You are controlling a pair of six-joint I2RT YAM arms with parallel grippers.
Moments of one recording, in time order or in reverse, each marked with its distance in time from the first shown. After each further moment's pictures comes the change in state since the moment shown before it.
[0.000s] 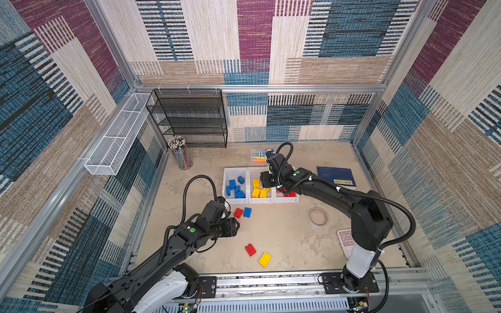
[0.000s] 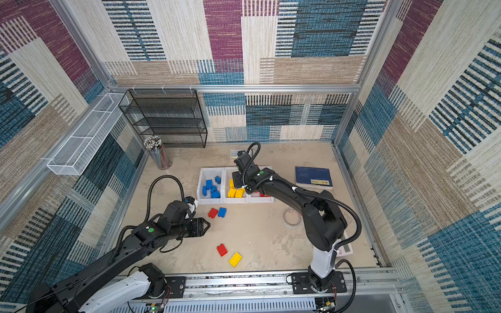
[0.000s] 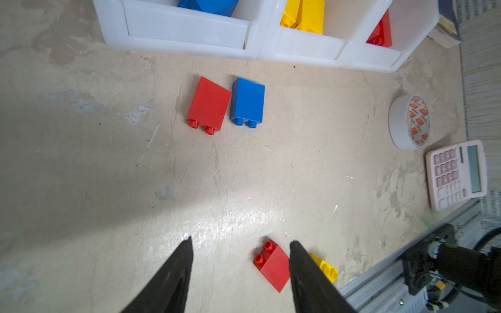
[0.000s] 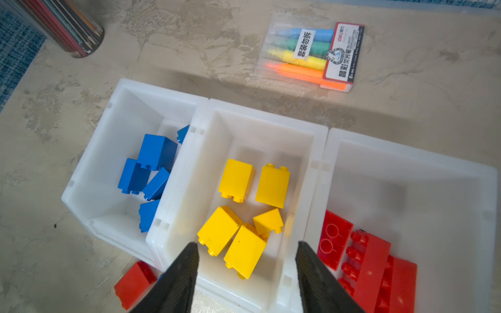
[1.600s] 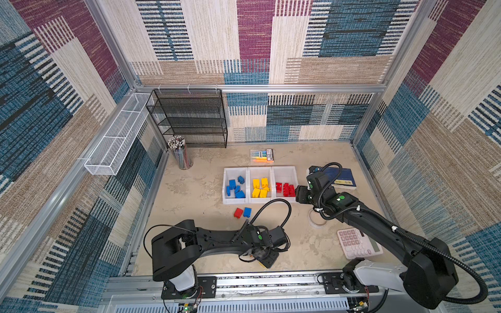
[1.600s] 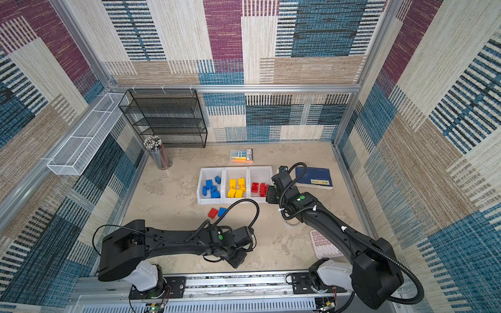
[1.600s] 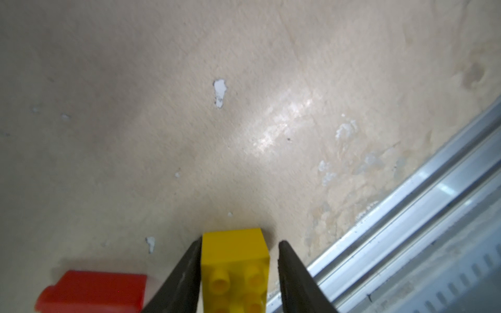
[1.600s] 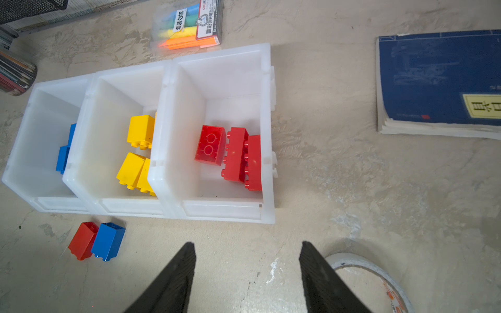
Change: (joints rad) left arm -0.596 0.712 0.332 -0.026 -0.070 0.082; right arm -0.152 -0.511 -0.492 0.002 0.044 0.136
